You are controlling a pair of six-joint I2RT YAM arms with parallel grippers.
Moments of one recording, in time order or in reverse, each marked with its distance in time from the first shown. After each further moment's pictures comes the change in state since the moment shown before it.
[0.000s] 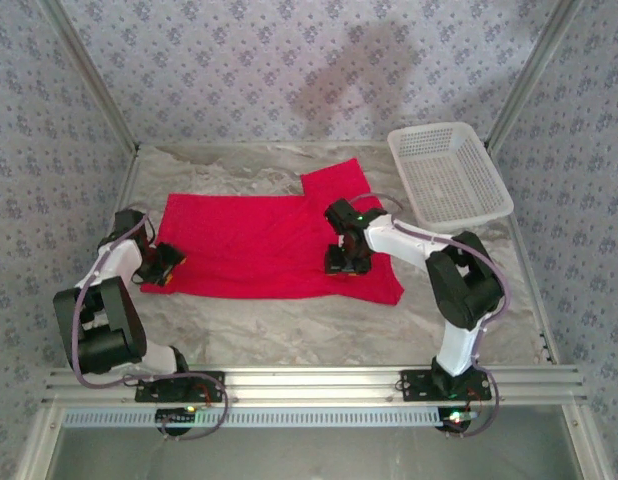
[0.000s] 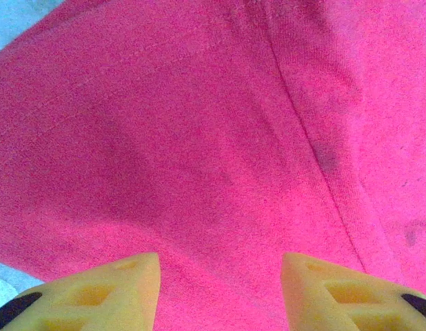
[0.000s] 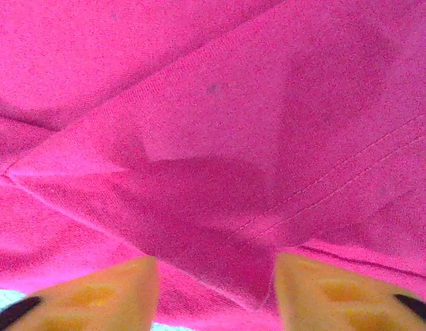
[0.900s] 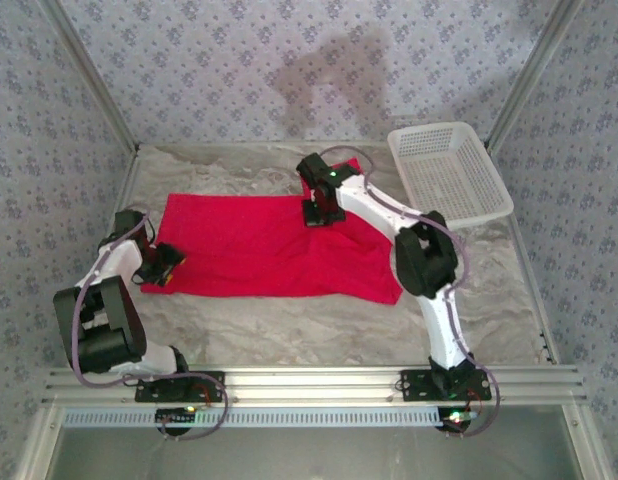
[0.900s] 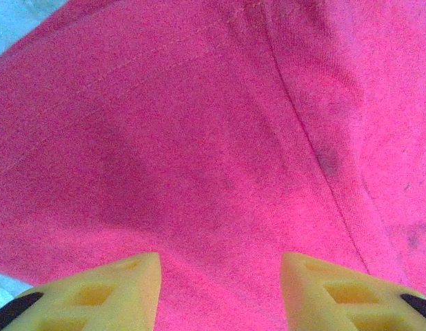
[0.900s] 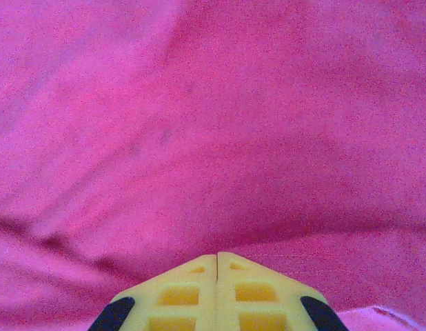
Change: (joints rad) left arm 0.000 0.011 -0.005 0.018 0.000 0.003; right arm -0.021 0.422 0.754 -0.210 0.151 -0.166
